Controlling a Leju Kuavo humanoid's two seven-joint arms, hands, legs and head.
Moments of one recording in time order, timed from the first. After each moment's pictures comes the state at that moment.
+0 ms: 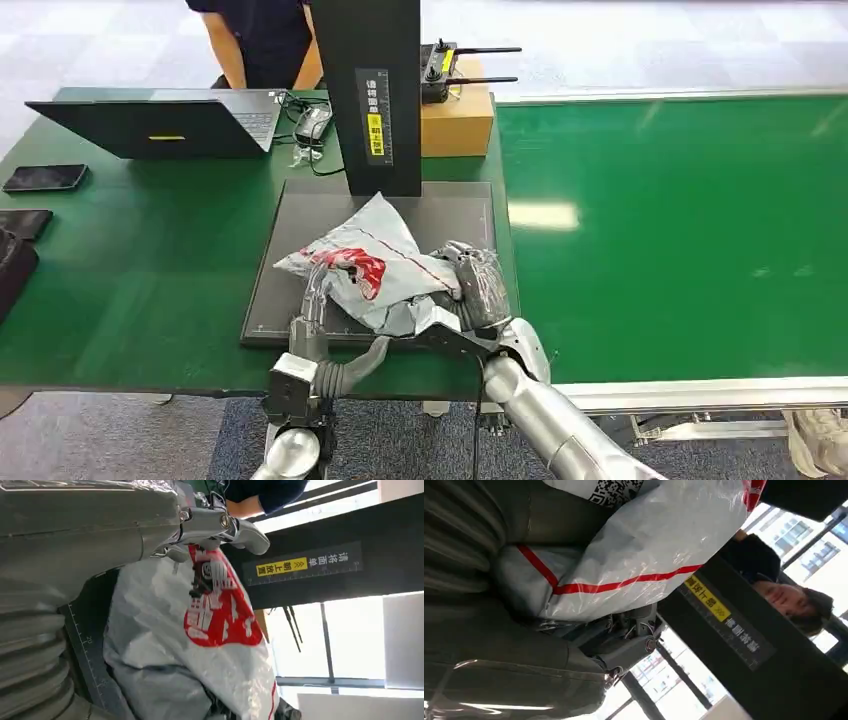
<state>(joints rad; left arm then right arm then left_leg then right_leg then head) -0.10 -0.19 -0.46 -1.02 -0.18 0.54 -0.70 -0.53 0.08 0.59 -0.89 0.46 -0.59 -0.61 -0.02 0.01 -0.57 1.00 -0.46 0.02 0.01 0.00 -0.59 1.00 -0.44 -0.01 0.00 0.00</state>
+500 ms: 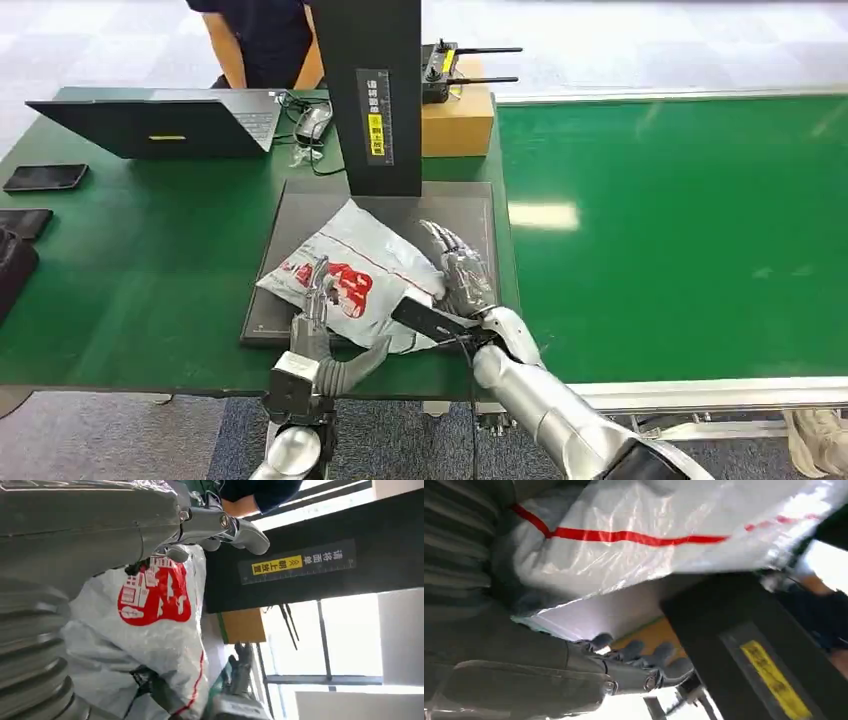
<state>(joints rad) -0.11 -0.19 -0.46 -1.02 -0.19 0.54 -0.70 -0.68 0.13 0.68 -0.58 0.51 -0.53 -0.41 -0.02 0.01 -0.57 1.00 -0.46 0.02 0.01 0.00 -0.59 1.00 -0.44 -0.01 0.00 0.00</state>
